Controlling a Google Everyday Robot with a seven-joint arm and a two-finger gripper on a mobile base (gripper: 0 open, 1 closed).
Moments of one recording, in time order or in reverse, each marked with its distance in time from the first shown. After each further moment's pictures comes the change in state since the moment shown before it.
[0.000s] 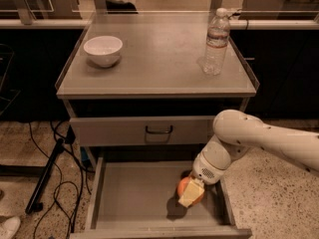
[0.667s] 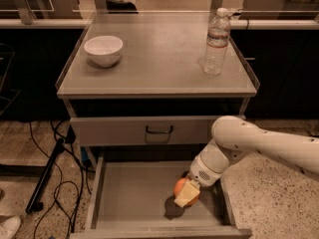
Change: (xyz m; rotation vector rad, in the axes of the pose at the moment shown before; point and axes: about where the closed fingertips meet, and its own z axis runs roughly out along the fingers) arm -0.005 -0.011 0.022 -0.001 -0.058 0.039
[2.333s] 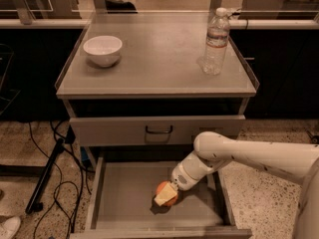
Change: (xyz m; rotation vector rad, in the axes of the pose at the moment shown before) arm -0.036 -0.034 0.092 -0.061 -0.112 0.134
